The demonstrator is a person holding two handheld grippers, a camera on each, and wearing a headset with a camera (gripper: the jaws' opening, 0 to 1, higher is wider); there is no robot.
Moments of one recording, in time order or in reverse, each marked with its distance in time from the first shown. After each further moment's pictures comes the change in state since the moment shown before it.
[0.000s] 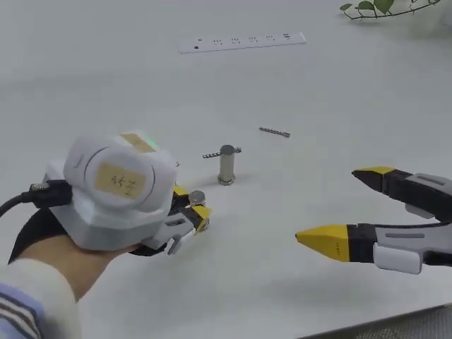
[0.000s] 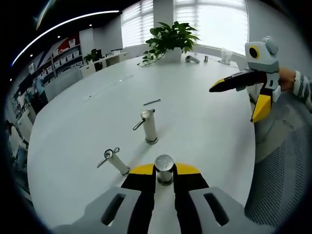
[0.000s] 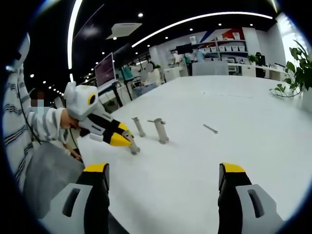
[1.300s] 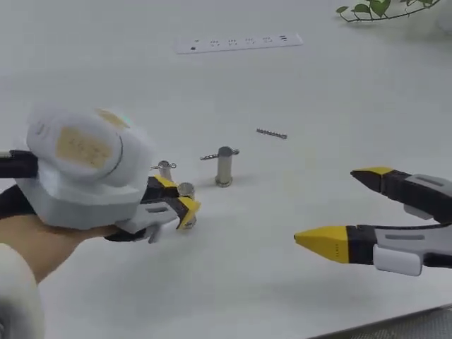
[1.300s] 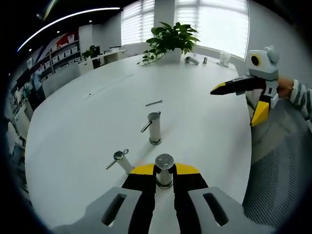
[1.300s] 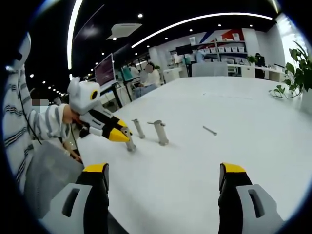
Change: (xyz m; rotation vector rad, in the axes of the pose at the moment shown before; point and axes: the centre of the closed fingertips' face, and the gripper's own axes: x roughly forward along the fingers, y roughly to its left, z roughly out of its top) left arm -0.006 0.006 0.003 -0.032 0.016 -0.037; right arm -0.003 0.002 0.003 -0.002 -0.010 -0.008
